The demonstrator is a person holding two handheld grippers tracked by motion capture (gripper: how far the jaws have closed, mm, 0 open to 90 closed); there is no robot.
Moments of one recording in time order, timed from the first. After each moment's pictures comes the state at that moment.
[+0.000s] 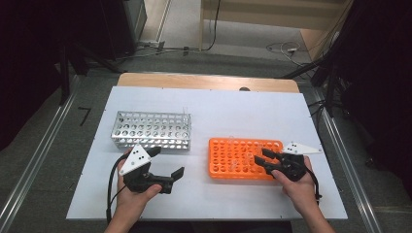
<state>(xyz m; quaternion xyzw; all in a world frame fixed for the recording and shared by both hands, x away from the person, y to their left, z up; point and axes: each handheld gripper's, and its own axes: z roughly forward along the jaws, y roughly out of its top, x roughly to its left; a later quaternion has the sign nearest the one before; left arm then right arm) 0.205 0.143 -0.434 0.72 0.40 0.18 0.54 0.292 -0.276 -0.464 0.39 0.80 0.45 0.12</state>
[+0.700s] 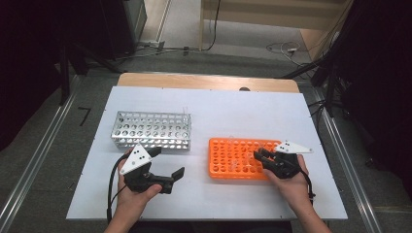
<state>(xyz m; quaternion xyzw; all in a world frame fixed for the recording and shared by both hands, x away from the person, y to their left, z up) 0.207 0.142 -0.437 0.72 0.40 0.18 0.54 0.297 -0.261 -0.472 0.40 0.79 0.42 0.17</state>
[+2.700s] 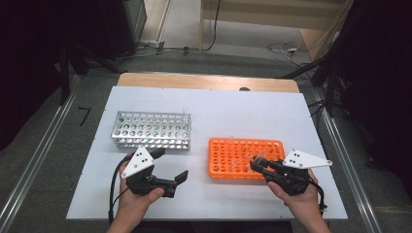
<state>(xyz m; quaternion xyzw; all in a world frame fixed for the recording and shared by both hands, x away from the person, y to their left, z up) 0.199 0.133 -0.427 0.72 0.38 0.17 0.55 0.238 -0.251 -0.410 0.30 0.81 0.50 0.13</state>
